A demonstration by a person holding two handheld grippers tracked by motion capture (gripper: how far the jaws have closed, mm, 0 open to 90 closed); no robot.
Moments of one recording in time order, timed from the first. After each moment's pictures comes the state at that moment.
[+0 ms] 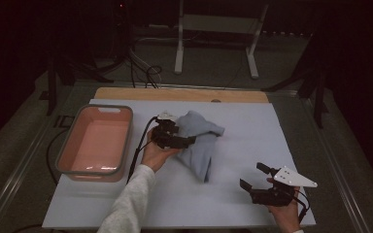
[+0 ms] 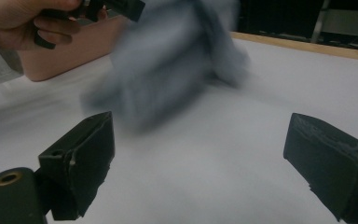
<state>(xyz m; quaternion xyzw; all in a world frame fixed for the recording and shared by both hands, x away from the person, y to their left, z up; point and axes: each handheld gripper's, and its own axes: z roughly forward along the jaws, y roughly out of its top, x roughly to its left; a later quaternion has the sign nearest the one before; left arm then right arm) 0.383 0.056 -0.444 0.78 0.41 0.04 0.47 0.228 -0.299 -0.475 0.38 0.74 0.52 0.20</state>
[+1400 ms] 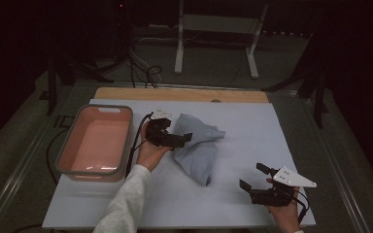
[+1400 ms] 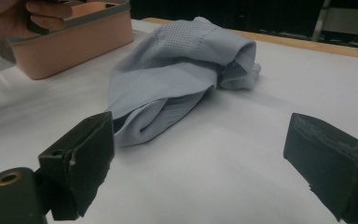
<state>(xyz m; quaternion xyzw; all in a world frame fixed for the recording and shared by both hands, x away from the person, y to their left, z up) 0.375 0.068 -0.429 0.77 0.40 0.08 0.48 0.227 -0.298 -0.476 0.38 0.74 0.52 0.19</state>
